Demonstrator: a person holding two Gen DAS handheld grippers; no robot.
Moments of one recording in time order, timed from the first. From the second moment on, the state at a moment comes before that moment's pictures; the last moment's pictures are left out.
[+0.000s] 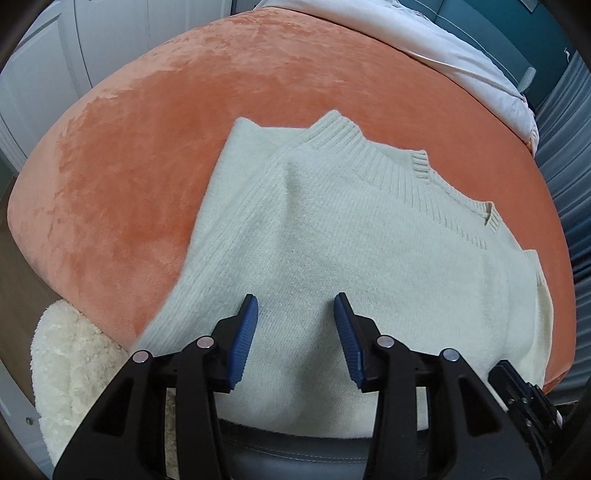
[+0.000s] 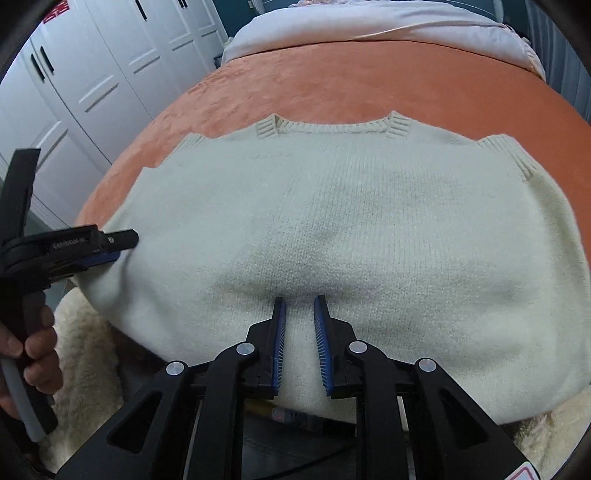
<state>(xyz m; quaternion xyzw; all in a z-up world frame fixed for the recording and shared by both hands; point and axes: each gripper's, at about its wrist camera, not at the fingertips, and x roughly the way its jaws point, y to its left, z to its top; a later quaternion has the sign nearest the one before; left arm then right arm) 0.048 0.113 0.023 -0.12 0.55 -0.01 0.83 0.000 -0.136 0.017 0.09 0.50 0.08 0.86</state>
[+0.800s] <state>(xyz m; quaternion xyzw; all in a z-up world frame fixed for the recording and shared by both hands) 0.062 0.198 -0.009 -0.36 0.54 0.01 0.76 -0.016 -0.131 0.012 0.11 0.50 0.08 0.86</state>
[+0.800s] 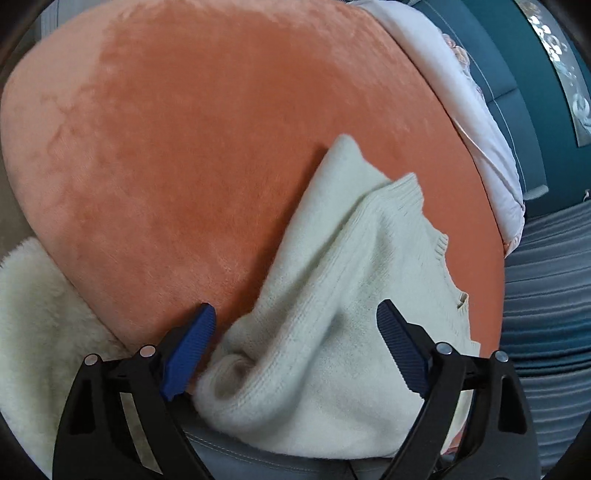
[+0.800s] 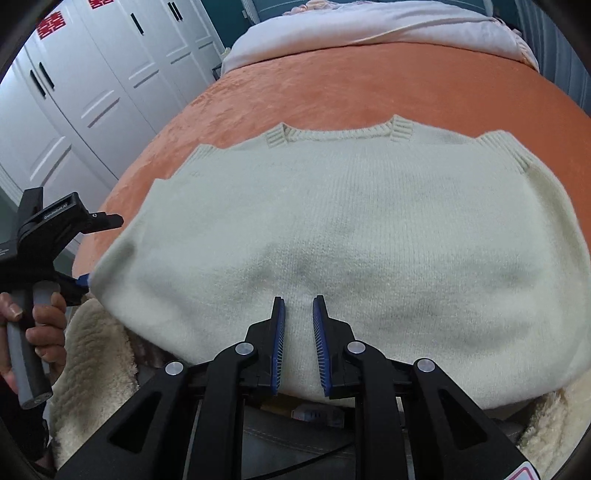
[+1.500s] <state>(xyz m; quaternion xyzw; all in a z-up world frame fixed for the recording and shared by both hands) 0.046 -0.111 0.169 -0.11 0.44 -0.29 0.84 -0.100 -0.240 0.050 0.23 0.41 0.03 0.88</state>
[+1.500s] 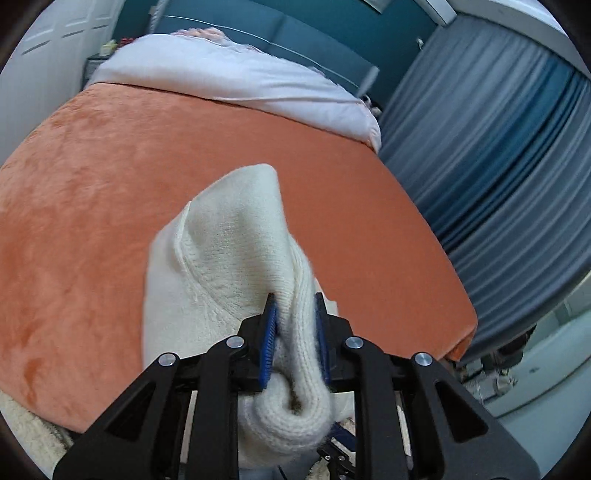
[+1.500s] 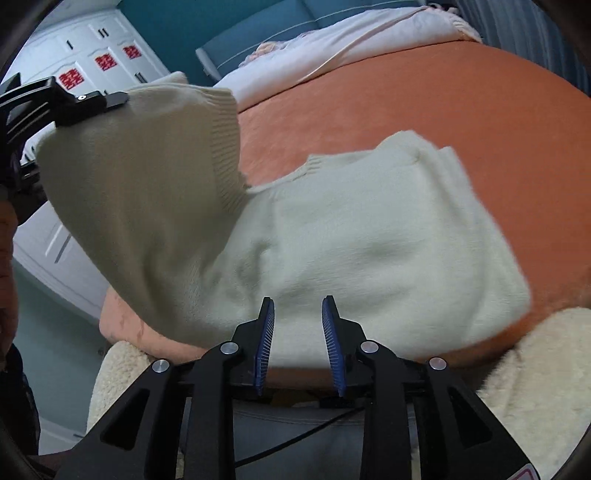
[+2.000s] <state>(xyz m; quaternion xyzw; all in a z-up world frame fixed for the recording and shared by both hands) -0.022 -0.078 0.093 0.03 0.48 -0.23 0.85 -0.139 -0.314 0.062 0.29 0.39 -0.01 0.87</state>
